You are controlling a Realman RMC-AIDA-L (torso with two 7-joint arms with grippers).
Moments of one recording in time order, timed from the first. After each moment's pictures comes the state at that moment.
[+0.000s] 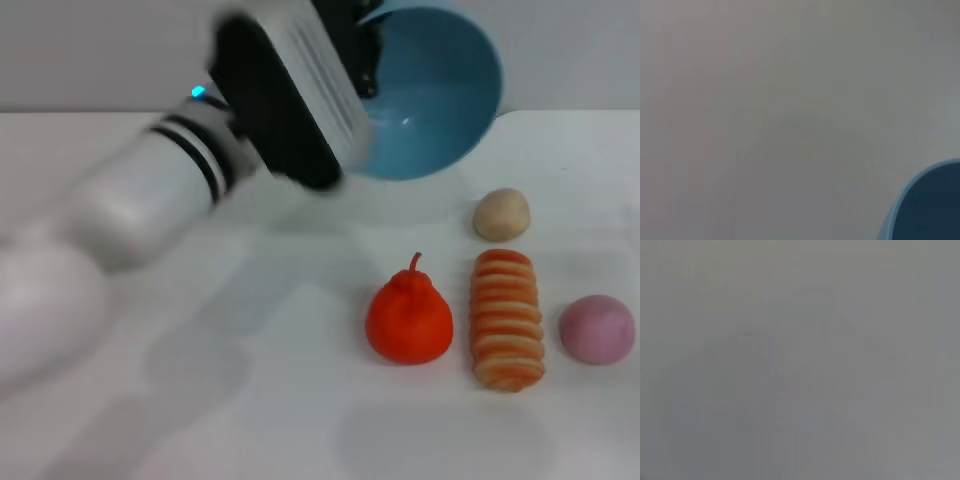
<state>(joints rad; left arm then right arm) -0.35 -2.07 2.11 1.34 2.23 -0.13 -1.65 0.30 2.07 -0.51 -0.28 -1.22 -1.32 1.02</state>
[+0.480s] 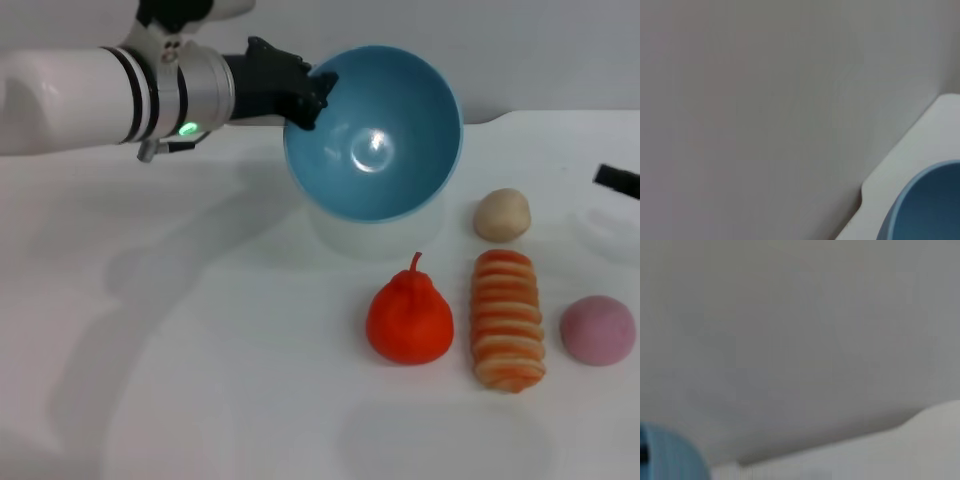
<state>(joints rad) -0.60 -2.06 1.56 1.12 2.03 0.68 -2.05 0.41 2.03 -0.51 -0.69 -1.92 -1.29 1.85</state>
